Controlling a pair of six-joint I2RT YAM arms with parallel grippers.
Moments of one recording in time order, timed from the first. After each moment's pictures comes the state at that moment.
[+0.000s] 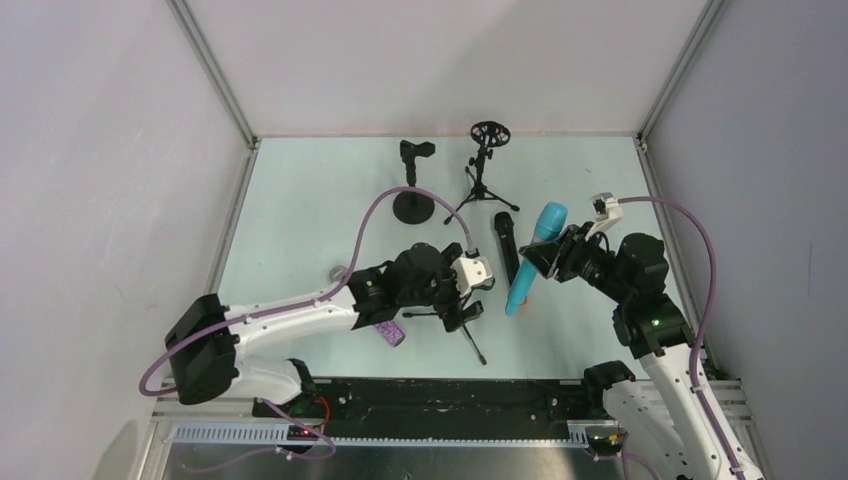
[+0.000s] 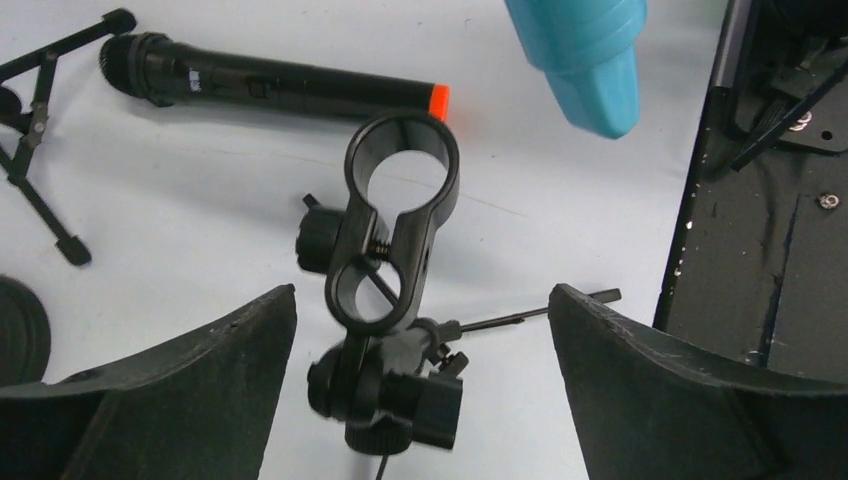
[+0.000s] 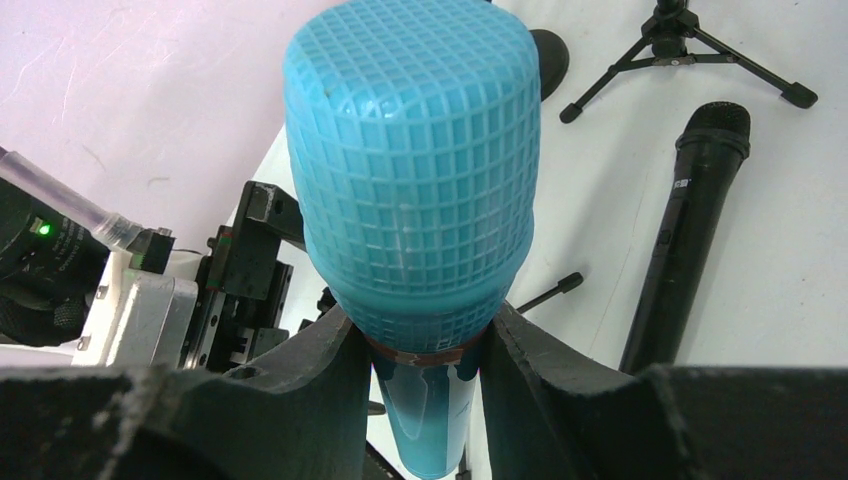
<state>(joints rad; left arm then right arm) -1.05 1.34 0.88 -0.07 0.16 0.19 0.25 0.61 0.71 -0.29 -0.46 0.49</state>
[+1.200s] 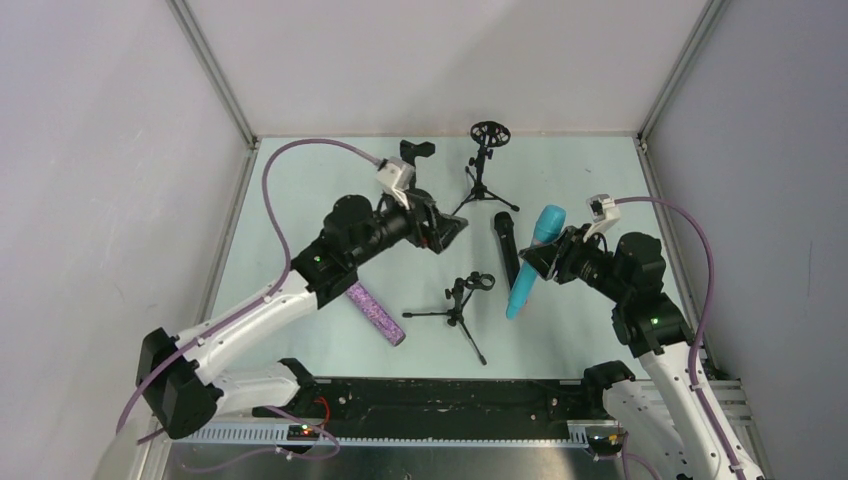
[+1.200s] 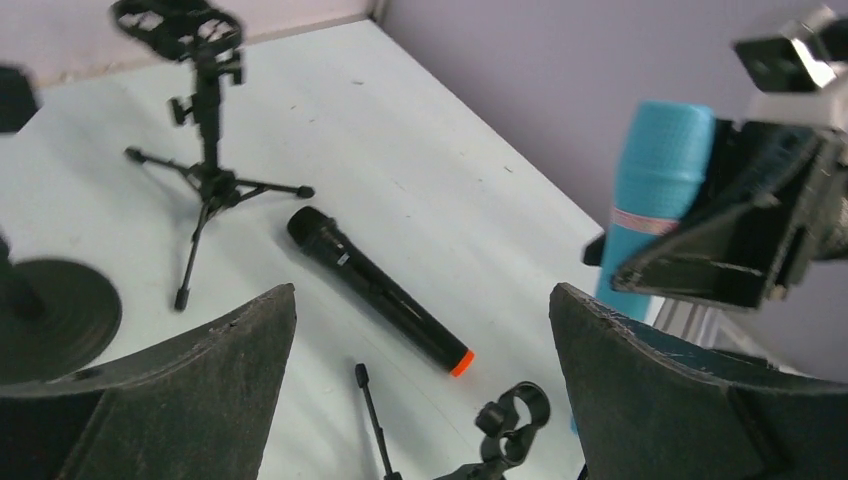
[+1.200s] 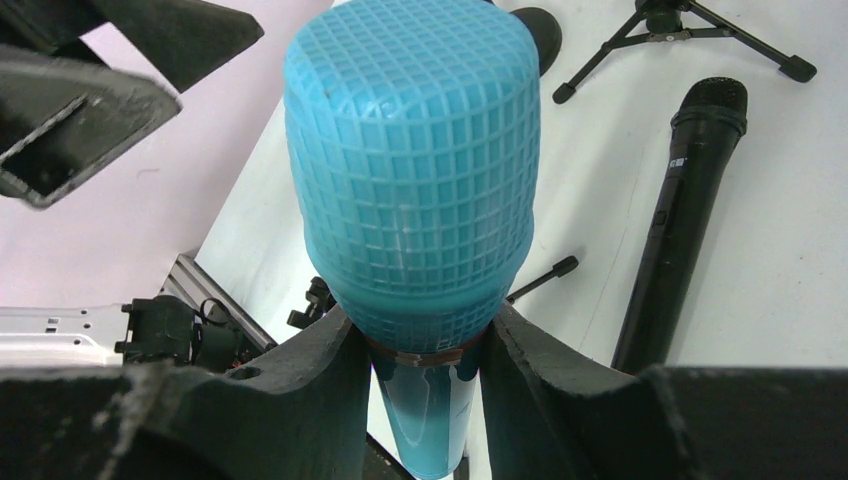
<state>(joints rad) -0.79 1.16 0.95 0.15 0.12 -0.33 0.25 0.62 0.71 -0.32 -0.46 0.48</state>
